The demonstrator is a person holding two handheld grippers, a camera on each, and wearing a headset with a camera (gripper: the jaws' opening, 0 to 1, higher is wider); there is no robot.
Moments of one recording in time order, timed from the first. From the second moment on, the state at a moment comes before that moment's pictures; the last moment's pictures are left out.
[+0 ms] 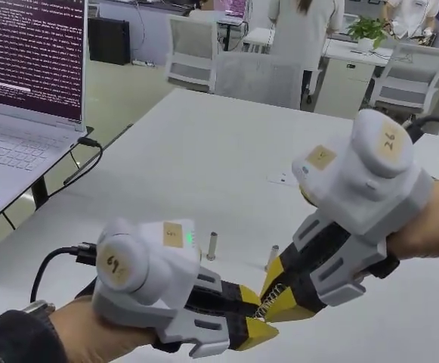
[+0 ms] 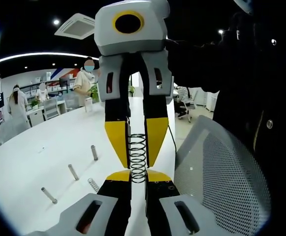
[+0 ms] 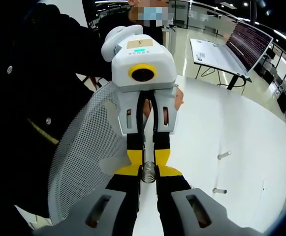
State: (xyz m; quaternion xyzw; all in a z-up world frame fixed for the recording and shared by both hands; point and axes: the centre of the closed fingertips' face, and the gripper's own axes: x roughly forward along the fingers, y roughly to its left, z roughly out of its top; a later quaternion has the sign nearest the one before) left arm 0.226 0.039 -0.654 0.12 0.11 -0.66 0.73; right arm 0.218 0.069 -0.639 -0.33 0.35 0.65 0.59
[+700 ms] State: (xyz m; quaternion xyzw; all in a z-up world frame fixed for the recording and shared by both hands) left arm 0.227 0.036 -0.653 0.11 0.12 -0.66 0.73; right arm 0.220 0.066 -0.640 -0.35 0.35 0.64 0.58
